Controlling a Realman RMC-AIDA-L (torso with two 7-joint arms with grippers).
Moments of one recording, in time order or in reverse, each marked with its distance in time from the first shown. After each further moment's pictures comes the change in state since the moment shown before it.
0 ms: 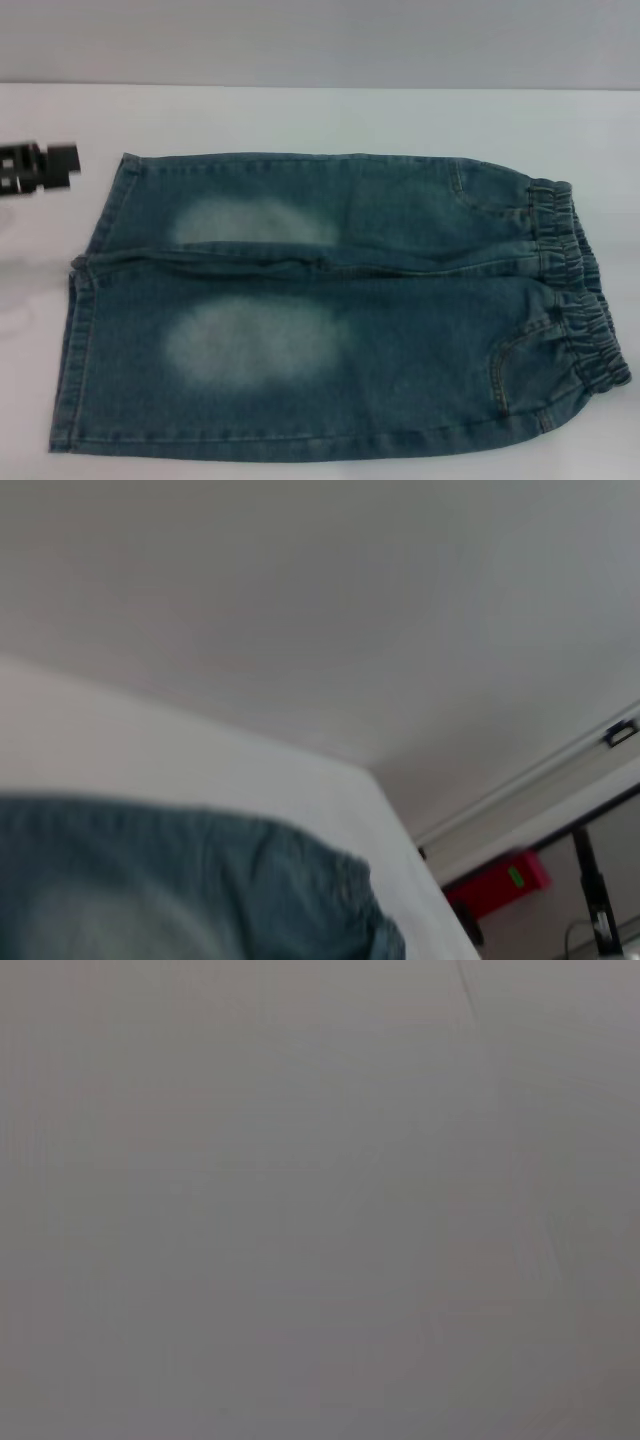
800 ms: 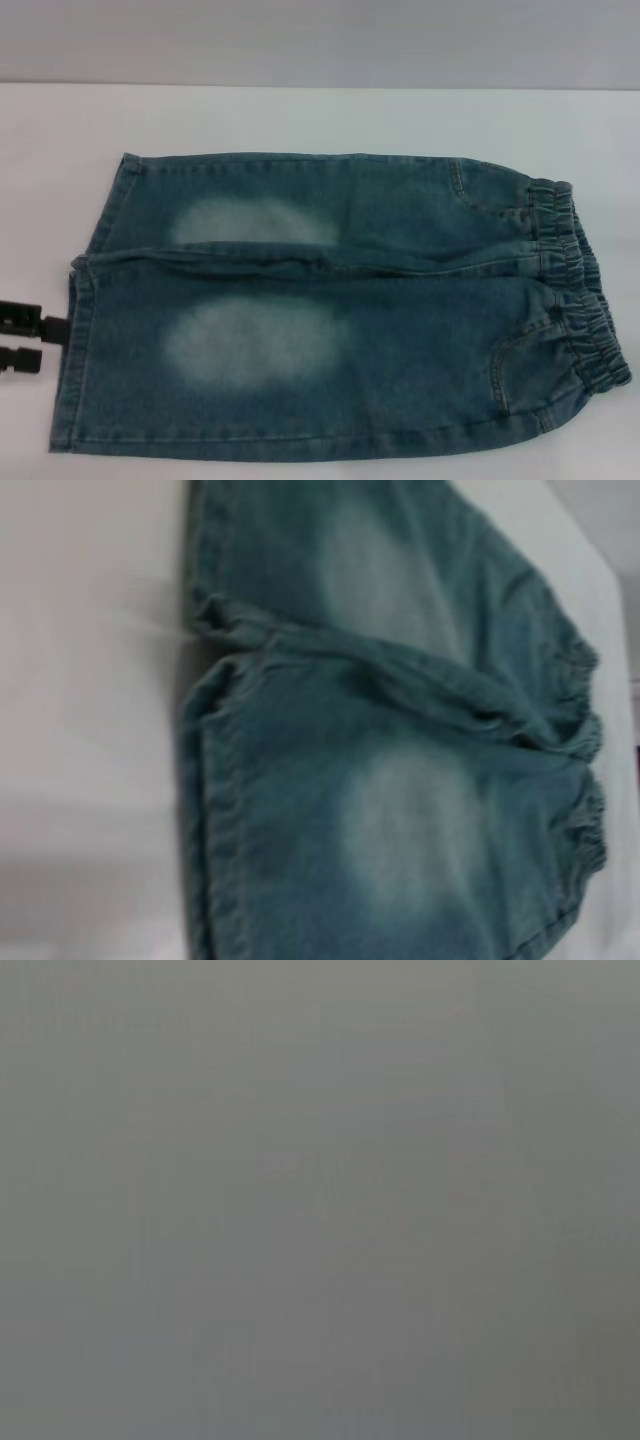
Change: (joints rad) left arm -0.016 -0.012 -0.048 0.000 0.489 0.072 -0.356; right arm 0.018 -0.004 0.004 -0.013 0.001 0.097 -0.001
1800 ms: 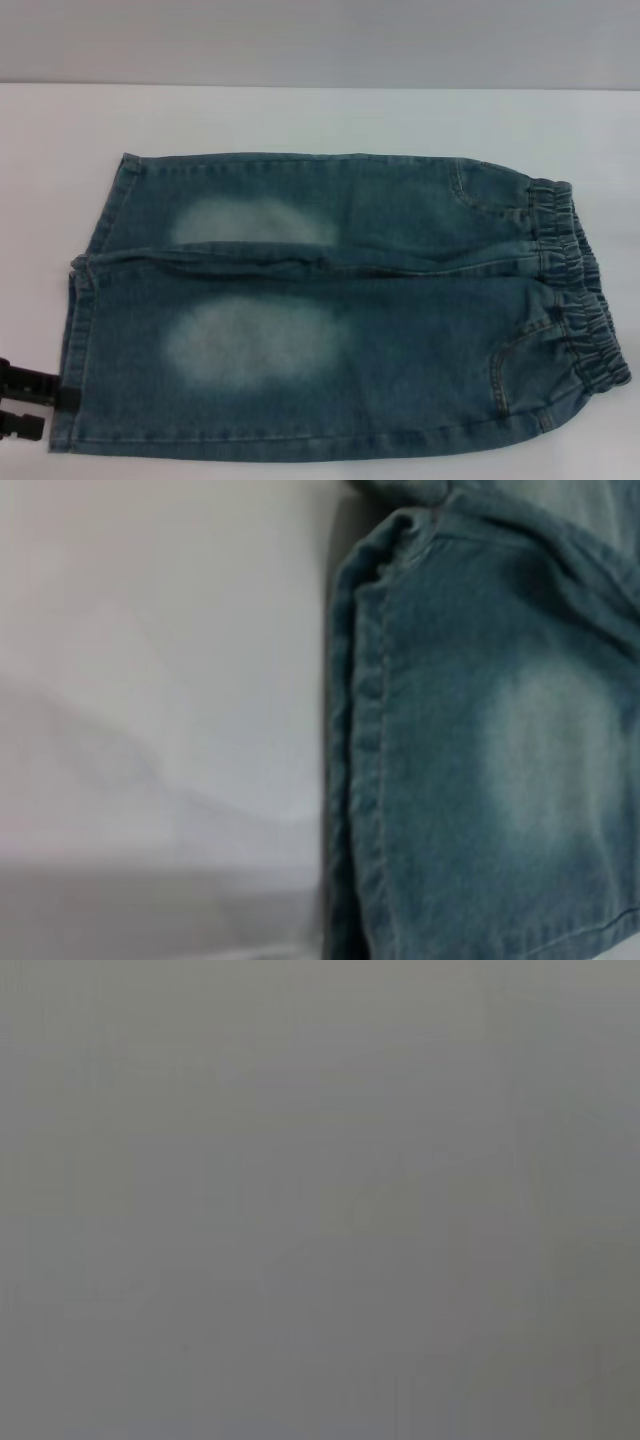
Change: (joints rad) left arm 0.002 -0.063 -0.003 -0.010 0.183 -0.052 -0.026; right arm 0.013 -0.014 0.000 -0.011 0.000 0.032 0.000
